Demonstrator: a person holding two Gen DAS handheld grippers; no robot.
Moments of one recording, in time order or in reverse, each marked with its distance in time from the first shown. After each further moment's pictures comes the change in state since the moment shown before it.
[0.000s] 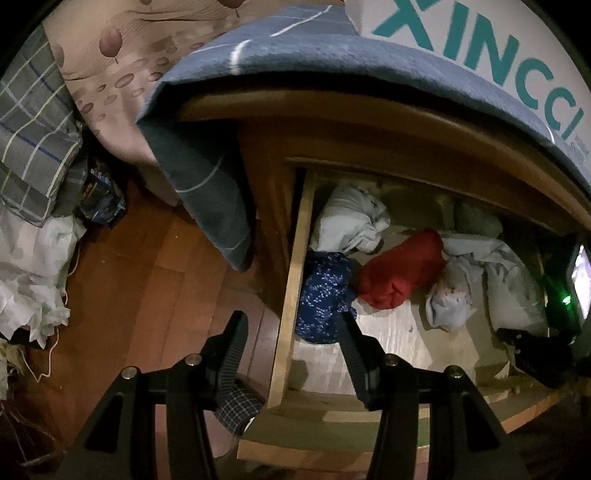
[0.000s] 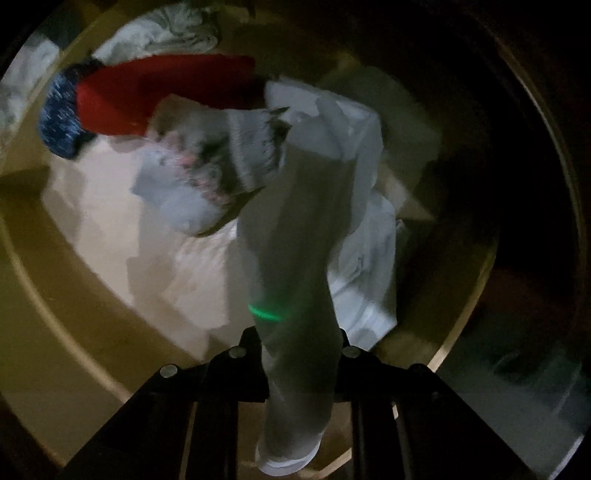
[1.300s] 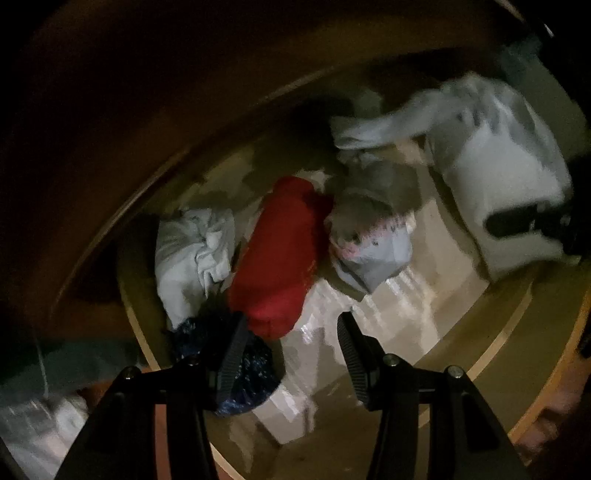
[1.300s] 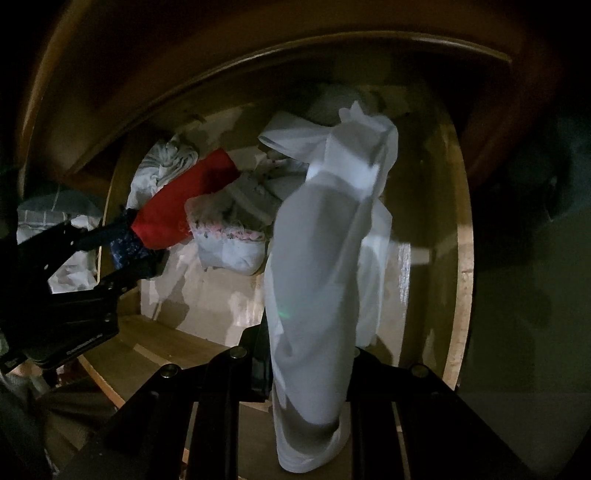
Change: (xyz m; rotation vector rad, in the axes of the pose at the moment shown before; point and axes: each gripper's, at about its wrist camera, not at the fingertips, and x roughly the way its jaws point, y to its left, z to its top) left arm 0.072 -0.122 0.002 0.782 0.091 -0.114; right arm -0.029 -0.044 -0.050 0.504 -0.214 0.376
